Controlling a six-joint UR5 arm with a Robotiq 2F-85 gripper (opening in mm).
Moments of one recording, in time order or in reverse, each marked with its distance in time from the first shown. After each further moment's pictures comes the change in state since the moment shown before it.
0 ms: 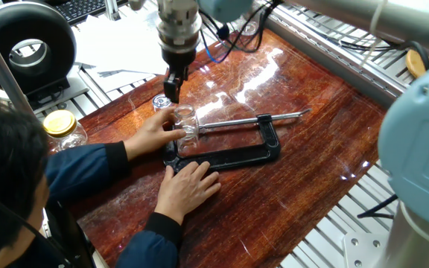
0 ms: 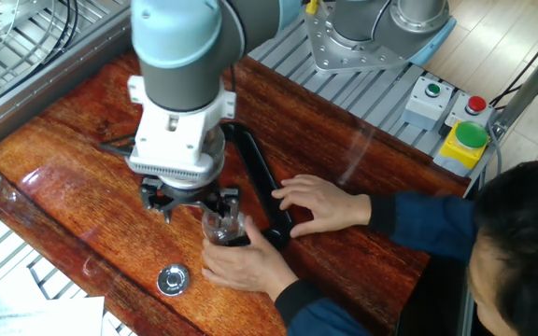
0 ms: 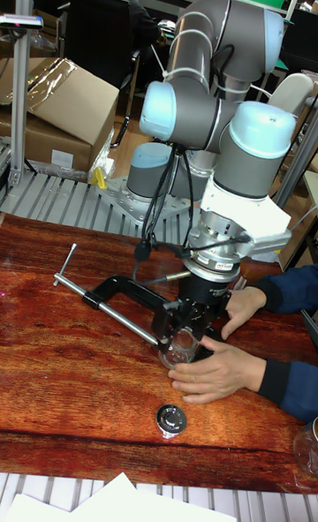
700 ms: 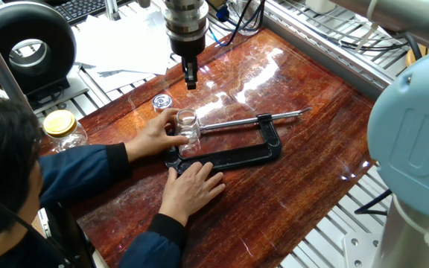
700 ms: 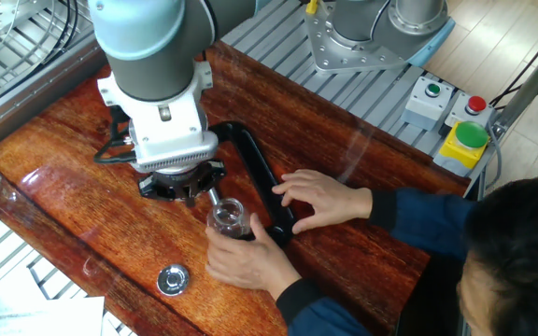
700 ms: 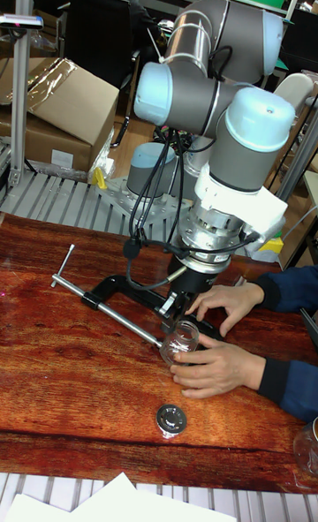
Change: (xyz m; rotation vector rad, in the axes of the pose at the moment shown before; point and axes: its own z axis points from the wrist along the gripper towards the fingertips) arm 0.026 0.000 -0.017 -0.070 0.067 -0.302
